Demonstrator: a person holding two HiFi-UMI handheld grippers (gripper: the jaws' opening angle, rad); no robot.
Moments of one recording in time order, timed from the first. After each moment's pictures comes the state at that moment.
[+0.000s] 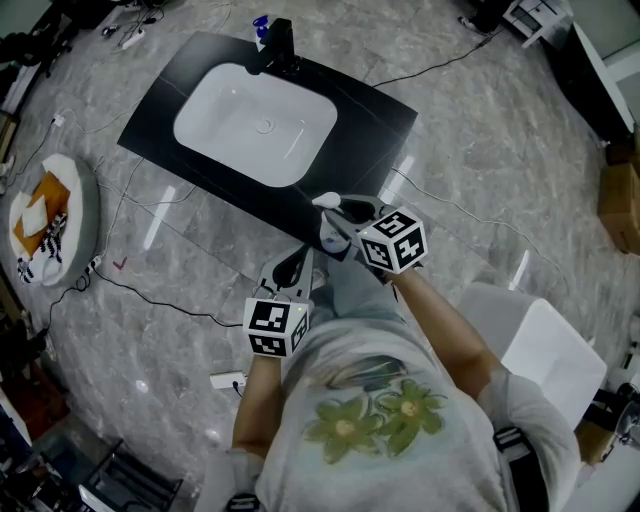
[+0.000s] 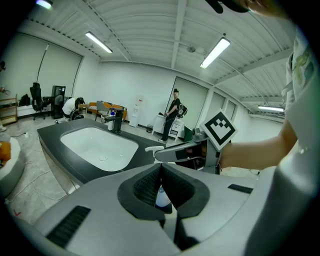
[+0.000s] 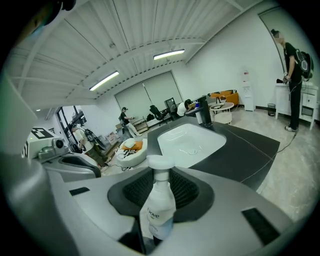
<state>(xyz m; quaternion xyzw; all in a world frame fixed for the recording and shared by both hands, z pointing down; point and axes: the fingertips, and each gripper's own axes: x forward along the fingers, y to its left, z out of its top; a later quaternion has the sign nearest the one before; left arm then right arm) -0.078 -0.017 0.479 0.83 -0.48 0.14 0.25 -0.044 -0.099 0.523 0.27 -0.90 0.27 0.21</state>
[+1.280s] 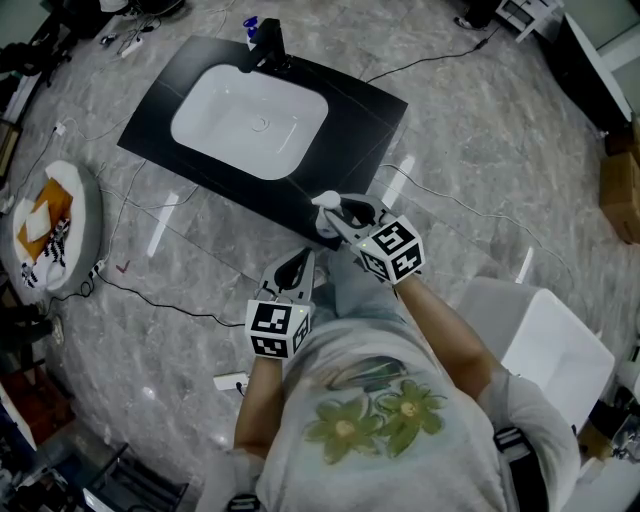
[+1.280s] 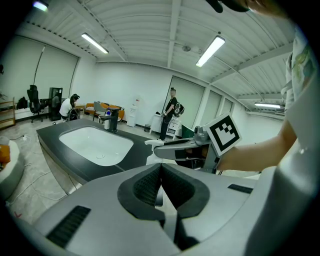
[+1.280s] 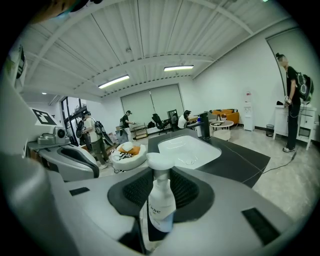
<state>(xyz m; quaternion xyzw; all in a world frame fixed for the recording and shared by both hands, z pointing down) -0.054 0.023 0.475 0.83 -0.47 0.15 0.24 -0.021 -0.063 0.503 0.29 -0.92 0.19 0.18</state>
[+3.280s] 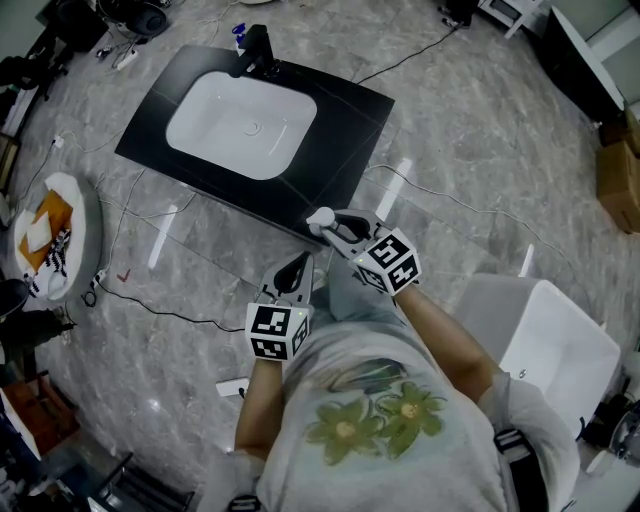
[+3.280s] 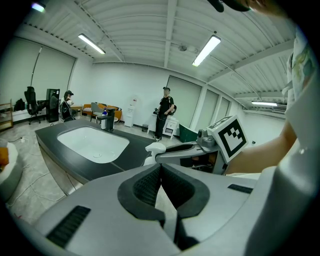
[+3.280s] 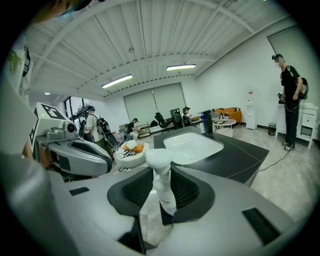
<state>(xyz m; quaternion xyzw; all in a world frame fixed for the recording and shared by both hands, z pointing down) -0.035 0.052 0.476 0.84 -0.46 0.15 0.24 -0.007 -0.011 0.508 0.28 -0.93 0.19 0.18</state>
